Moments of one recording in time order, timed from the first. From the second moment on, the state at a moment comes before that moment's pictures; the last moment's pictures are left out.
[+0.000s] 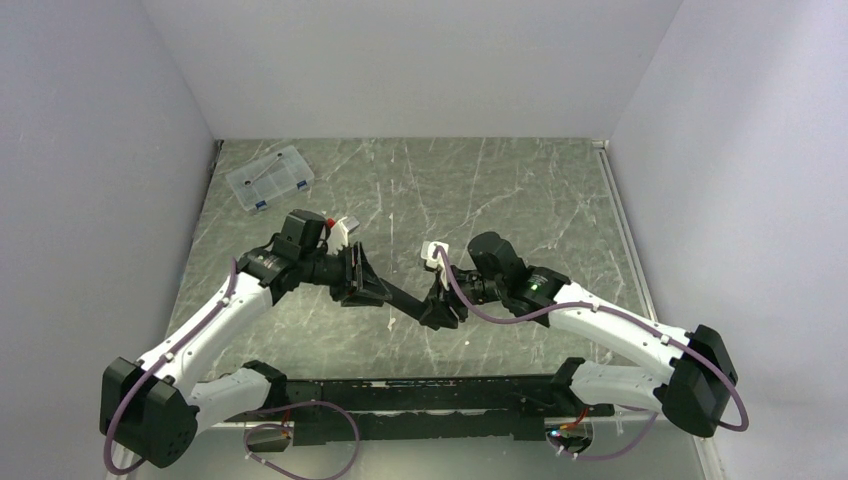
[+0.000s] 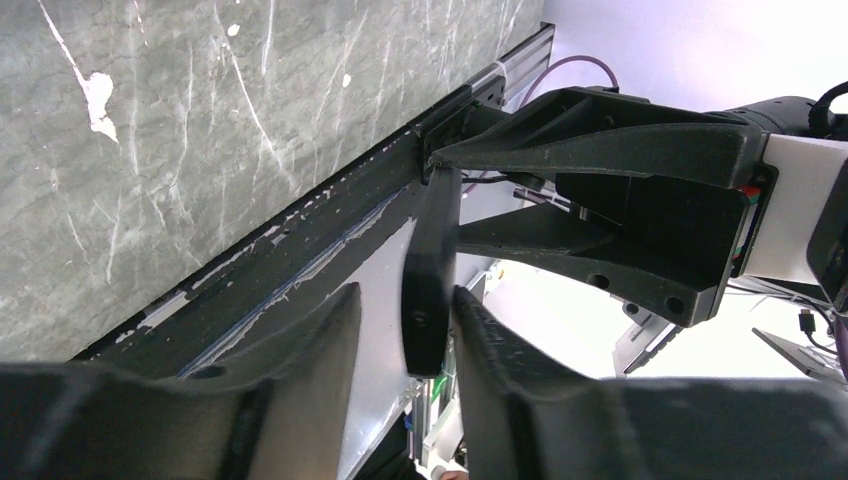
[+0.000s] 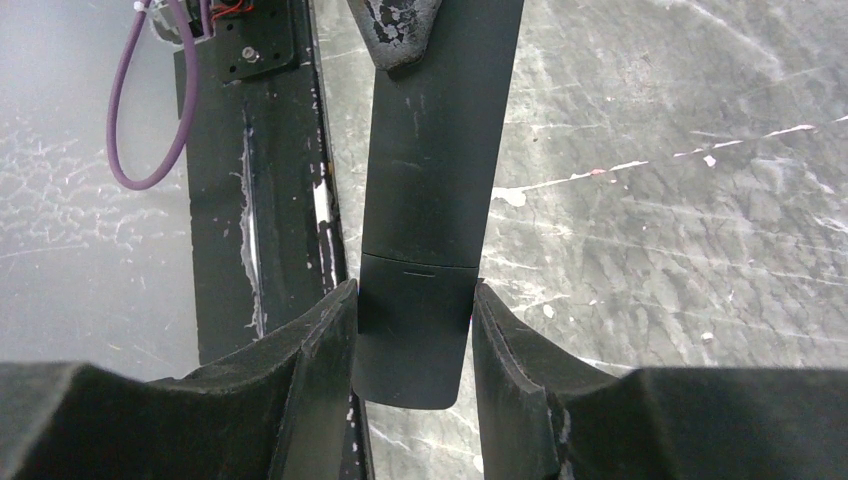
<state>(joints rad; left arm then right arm) -0.45 1.08 0.83 -0.58 0.76 -0.82 0.86 1.11 0.77 -0.25 -0.58 -0.12</state>
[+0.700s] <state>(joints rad) -0.45 1.08 0.76 -0.42 0.83 -0.94 0.87 1.05 0.74 -0.27 -0.50 -0.14</state>
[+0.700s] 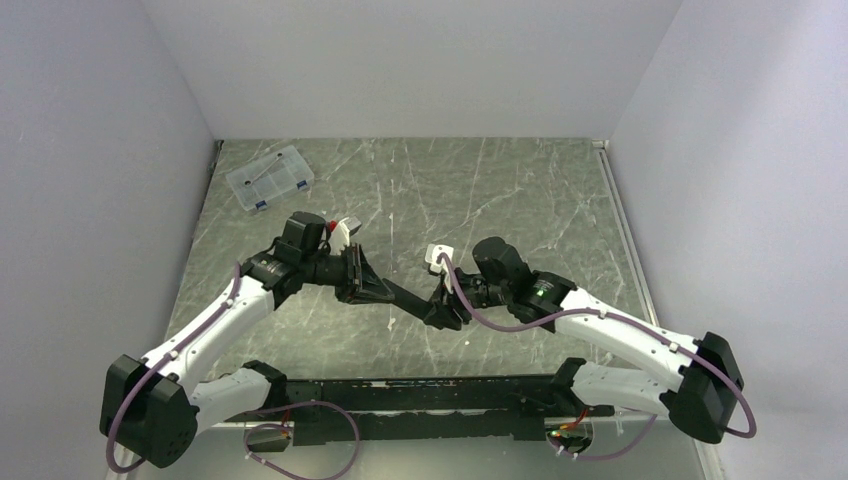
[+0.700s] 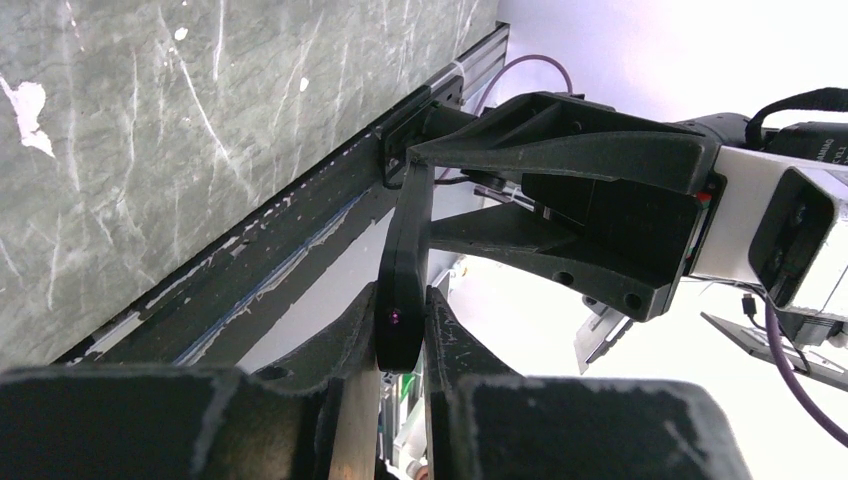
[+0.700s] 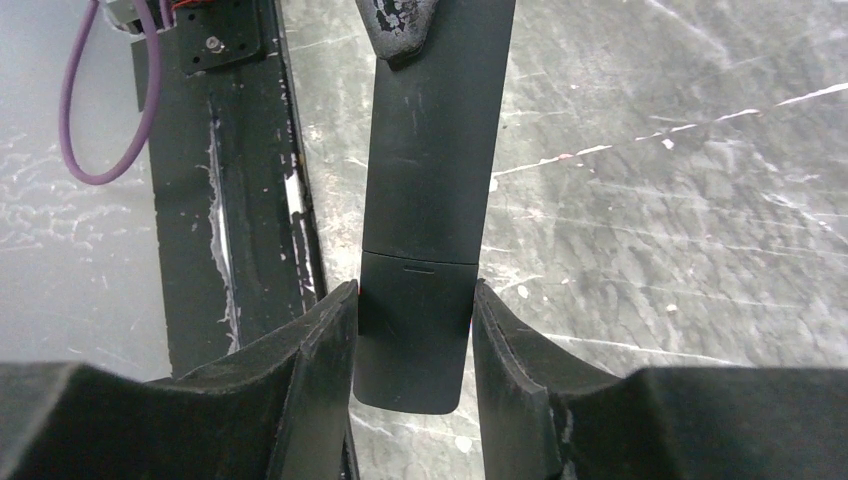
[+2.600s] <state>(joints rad) -0.40 0.99 0.49 0.03 0.89 -1.55 1.09 0.83 0.64 -0.17 0.01 -0.53</state>
